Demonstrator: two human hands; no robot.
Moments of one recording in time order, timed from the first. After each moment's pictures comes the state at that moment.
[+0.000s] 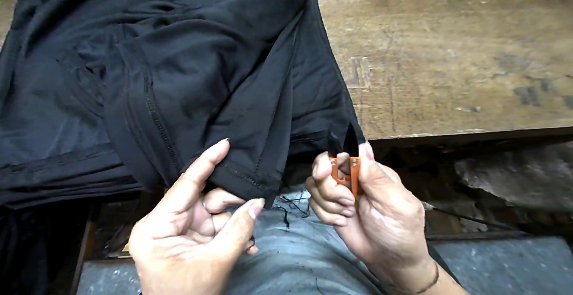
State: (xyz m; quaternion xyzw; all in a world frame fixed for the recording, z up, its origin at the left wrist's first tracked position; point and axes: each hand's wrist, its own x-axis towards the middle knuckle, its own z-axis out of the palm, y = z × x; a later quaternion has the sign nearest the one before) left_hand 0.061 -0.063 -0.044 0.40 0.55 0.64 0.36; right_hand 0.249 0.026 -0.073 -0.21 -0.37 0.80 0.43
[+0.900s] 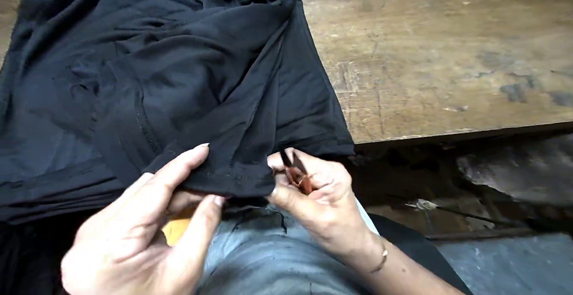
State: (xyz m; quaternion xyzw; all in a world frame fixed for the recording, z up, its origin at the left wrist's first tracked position) left_hand 0.031 -0.056 -0.030 0.59 0.64 0.47 0.14; right_hand 0.213 0.038 -0.075 -0.21 -0.64 0.58 0.46
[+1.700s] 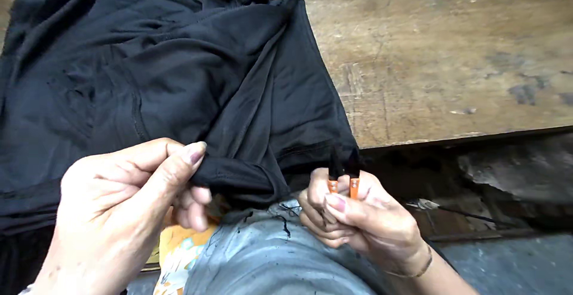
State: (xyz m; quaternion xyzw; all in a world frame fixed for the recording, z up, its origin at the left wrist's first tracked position) left_hand -0.005 -0.018 -0.014 0.55 0.58 0.48 0.35; right_hand 0.263 0.049 -0.086 -0.08 -0.43 0.85 0.30
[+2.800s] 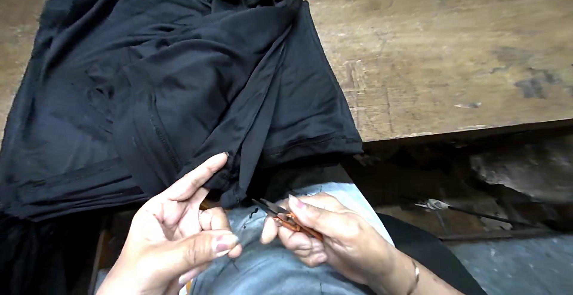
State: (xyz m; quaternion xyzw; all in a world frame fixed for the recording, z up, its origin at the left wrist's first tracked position) left_hand 0.011 -0.067 -0.034 0.28 0.46 0.56 0.63; right_hand 0.244 0.017 -0.088 -0.17 -0.36 0.91 0.16
